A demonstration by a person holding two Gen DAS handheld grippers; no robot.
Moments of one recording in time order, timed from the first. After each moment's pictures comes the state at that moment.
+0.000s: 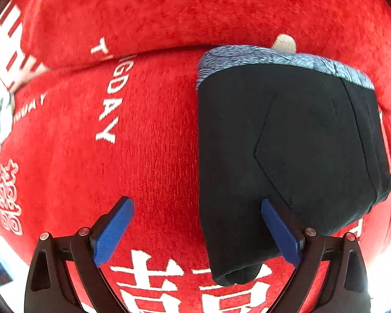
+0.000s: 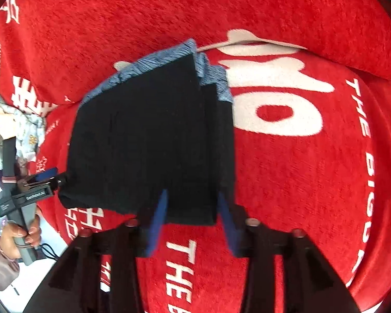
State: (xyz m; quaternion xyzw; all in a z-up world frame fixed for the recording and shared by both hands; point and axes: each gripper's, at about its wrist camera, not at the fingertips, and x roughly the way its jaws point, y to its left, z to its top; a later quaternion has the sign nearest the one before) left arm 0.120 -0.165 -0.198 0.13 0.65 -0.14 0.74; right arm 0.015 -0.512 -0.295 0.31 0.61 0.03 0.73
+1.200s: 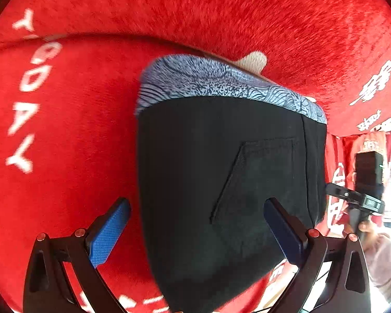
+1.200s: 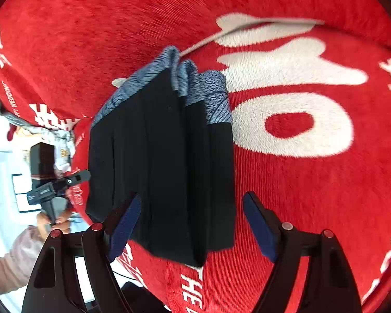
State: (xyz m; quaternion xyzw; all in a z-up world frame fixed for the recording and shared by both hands) left arm 0.183 -0.170 -0.245 -0.07 0.72 -0.29 0.63; right arm 0.050 -0.560 -0.354 0.43 0.60 0.13 0.66
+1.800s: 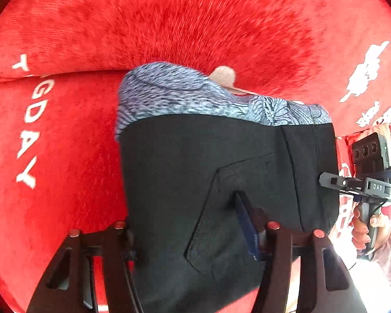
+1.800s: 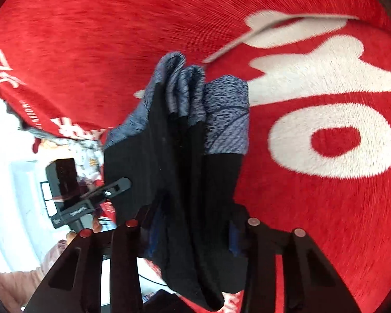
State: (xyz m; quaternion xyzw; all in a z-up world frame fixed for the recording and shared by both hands) left arm 0.147 -0.186 -0.193 -0.03 0.67 -0.29 0.69; right arm 0.058 -0.548 -0.331 0.50 0.56 0.16 0.64
